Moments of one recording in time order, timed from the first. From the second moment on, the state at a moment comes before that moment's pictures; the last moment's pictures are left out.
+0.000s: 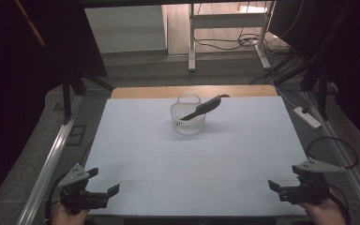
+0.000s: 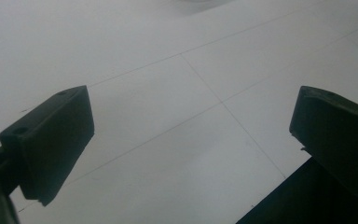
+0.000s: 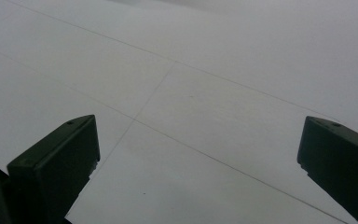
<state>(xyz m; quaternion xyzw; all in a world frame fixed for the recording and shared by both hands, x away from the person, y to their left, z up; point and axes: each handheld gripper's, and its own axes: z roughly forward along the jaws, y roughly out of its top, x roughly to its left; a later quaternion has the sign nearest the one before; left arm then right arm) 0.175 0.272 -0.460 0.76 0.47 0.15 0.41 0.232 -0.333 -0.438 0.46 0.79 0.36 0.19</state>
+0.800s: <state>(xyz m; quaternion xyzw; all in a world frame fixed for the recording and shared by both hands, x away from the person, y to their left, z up) 0.176 0.269 -0.461 0.77 0.47 0.15 0.40 0.224 -0.338 -0.443 0.47 0.80 0.32 0.20</state>
